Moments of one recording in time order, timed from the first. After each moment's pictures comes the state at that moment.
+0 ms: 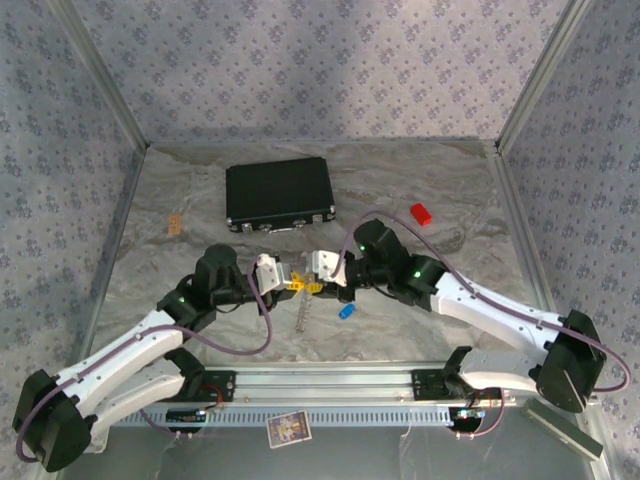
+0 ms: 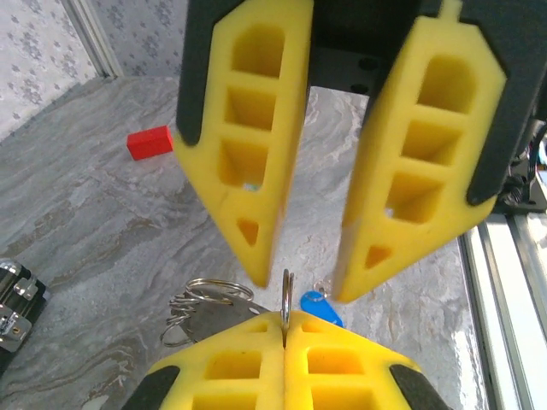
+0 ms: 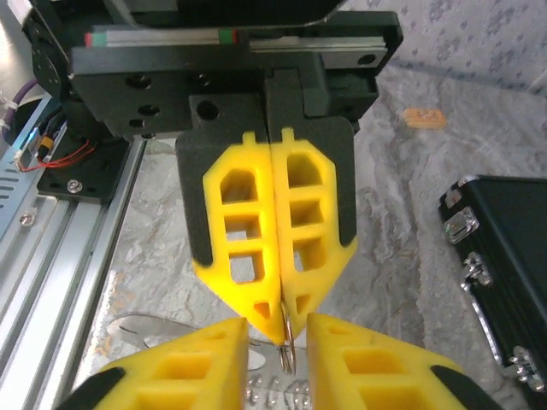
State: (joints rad) left arm -0.71 0.84 0.50 -0.02 0.58 0.31; right arm 0.87 1.16 0.86 -0.21 -0.51 -0.54
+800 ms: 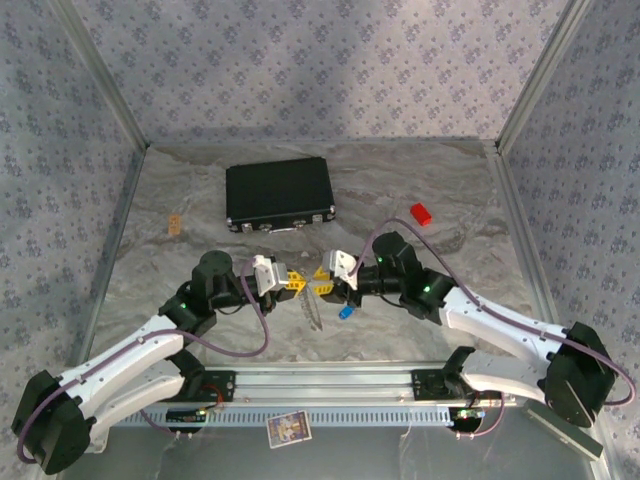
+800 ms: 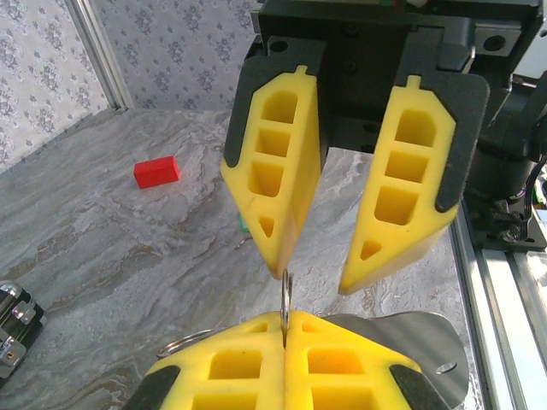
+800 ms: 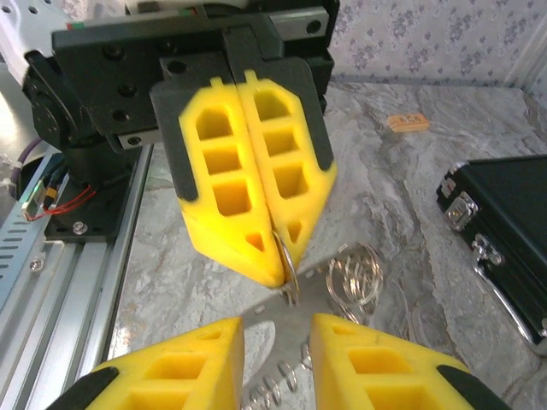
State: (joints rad) left arm -0.71 0.82 0.43 0.14 0.60 0.24; right arm 0.84 1.09 0.67 0.03 -0.55 -0.35
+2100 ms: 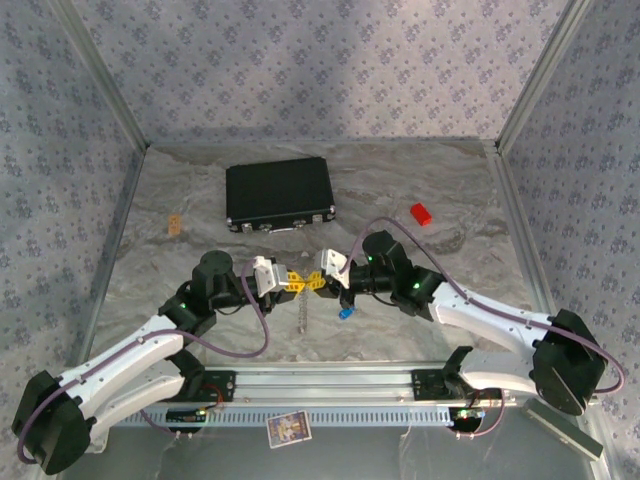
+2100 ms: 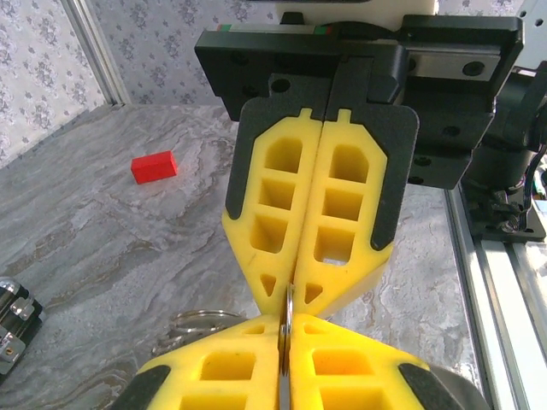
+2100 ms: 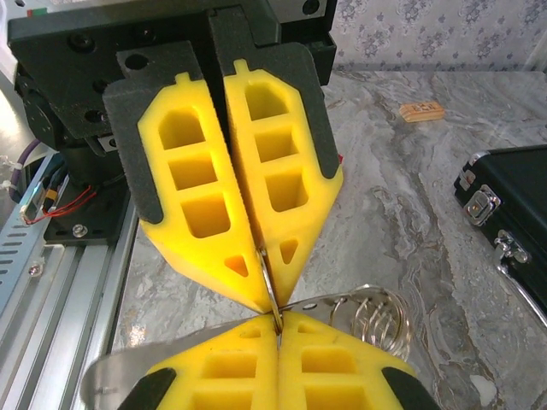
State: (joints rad) left arm -0.71 0.82 0.43 0.12 0.61 0.25; right arm 0.86 1.17 0.69 0.06 -0.55 -0.33
